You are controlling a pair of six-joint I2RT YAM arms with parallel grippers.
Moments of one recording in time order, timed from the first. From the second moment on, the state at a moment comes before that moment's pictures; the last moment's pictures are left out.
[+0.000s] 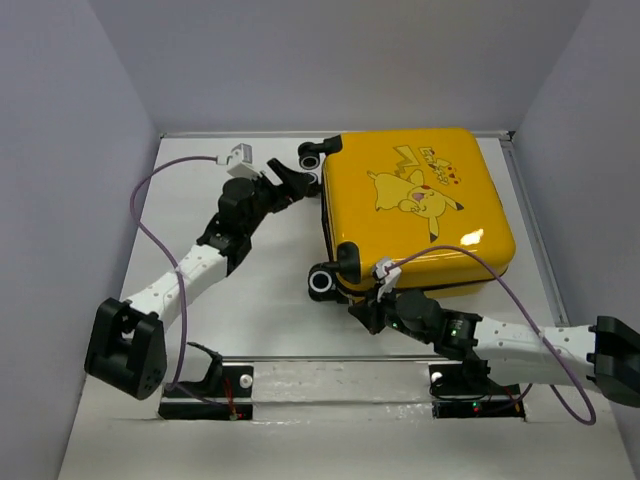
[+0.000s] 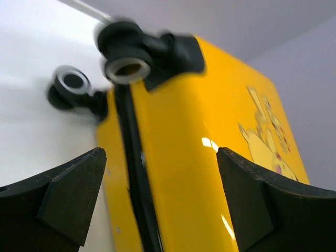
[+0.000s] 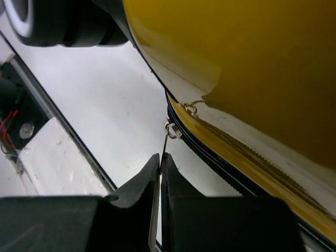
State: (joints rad) left arm -0.47 1.26 0.80 0.33 -0.01 -0.81; right arm 1.18 0.96 0.35 0.26 0.20 0.48
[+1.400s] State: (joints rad) left arm -0.38 1.92 1.74 -0.29 0.36 0.27; right arm 1.19 0.41 0.33 -0.31 0.27 0.74
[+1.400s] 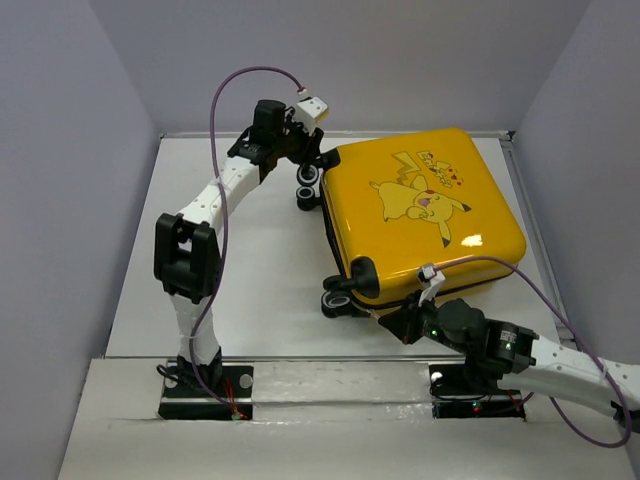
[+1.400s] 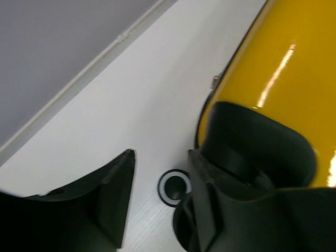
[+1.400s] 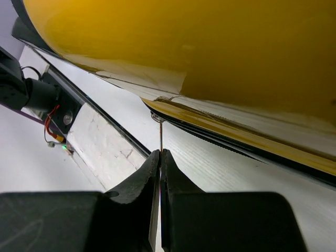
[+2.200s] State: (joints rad) left arm -0.34 1.84 1.63 -0.23 0.36 0.16; right arm 1.19 0.37 0.33 -0.35 0.28 0.76
